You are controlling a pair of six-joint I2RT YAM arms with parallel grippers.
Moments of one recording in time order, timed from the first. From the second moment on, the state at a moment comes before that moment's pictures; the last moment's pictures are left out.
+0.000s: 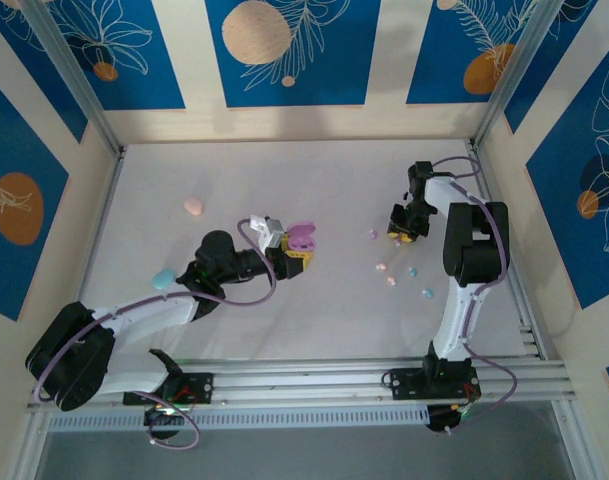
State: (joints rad) left arm -0.71 1.26 0.56 0.68 0.55 -0.23; right arm 0.01 2.03 1.44 -0.89 -0.17 0.33
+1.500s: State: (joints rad) left arm -0.71 1.26 0.57 0.61 0.53 -0.20; right arm 0.05 2.03 1.43 -0.90 -0.09 0.27
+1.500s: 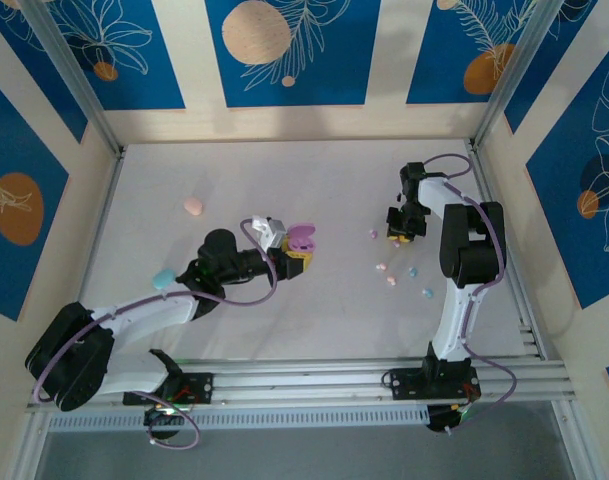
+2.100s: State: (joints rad) left arm -0.71 1.28 0.60 0.61 0.52 -0.20; right arm 0.07 2.03 1.44 -0.92 -0.08 0.25
